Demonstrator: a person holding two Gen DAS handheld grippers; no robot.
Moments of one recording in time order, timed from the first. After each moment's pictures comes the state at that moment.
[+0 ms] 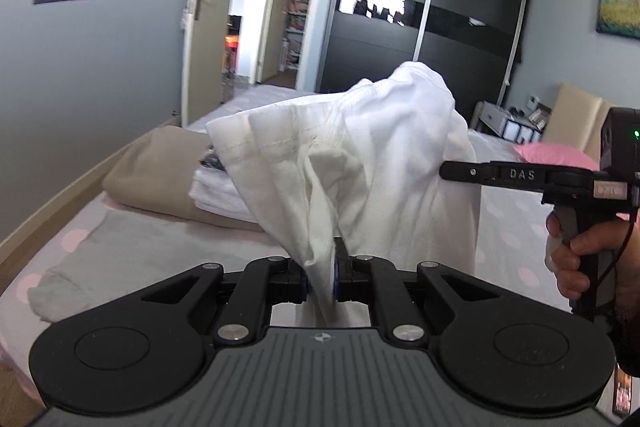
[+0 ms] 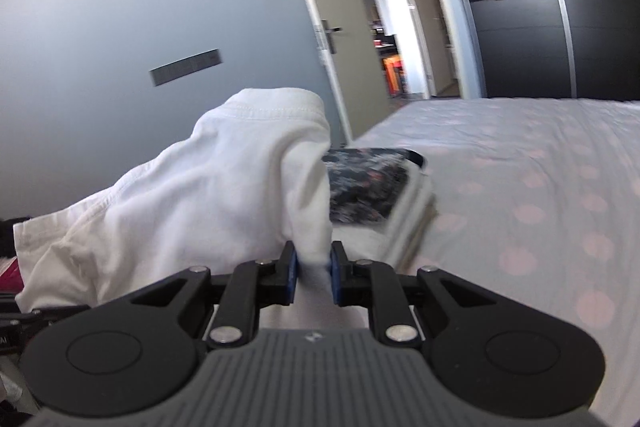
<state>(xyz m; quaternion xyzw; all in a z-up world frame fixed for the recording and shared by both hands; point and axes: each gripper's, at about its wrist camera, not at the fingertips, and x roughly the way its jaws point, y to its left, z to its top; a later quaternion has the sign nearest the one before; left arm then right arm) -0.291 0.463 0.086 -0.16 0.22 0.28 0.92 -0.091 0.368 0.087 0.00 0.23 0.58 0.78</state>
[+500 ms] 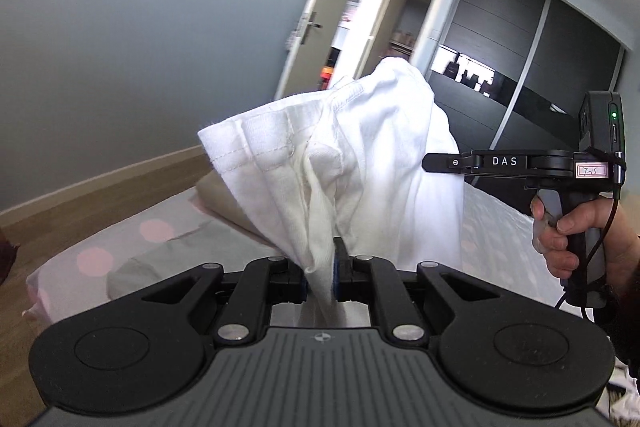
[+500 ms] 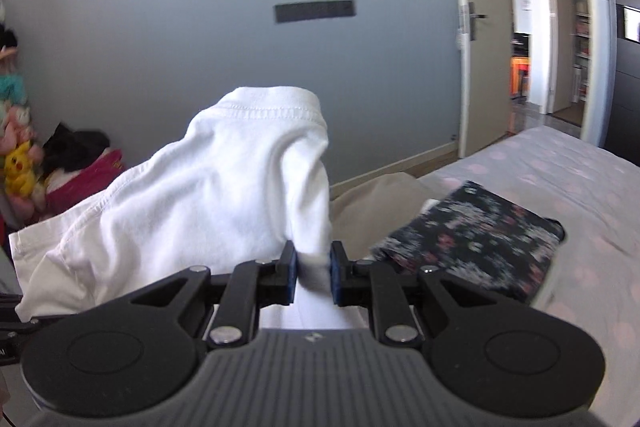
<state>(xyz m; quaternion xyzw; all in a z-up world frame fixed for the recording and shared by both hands) -0.367 0.544 0.098 -0.25 0.14 0.40 0.87 -0.144 0.545 0.152 -0.14 0.21 0.70 0.66</state>
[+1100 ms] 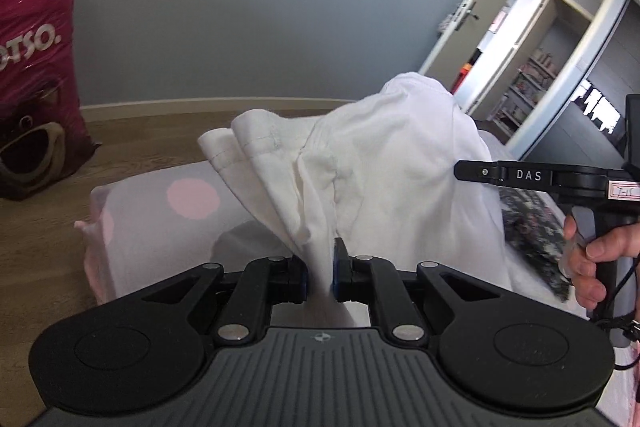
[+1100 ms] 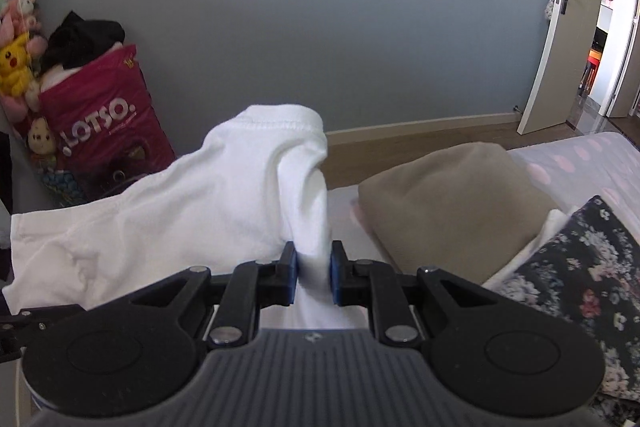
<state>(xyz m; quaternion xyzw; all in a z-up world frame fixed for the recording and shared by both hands) -0.404 0.656 -0.001 -0.38 0.15 0.53 0.74 -0.205 0.737 0.054 -0.27 0.22 0.72 0.60</state>
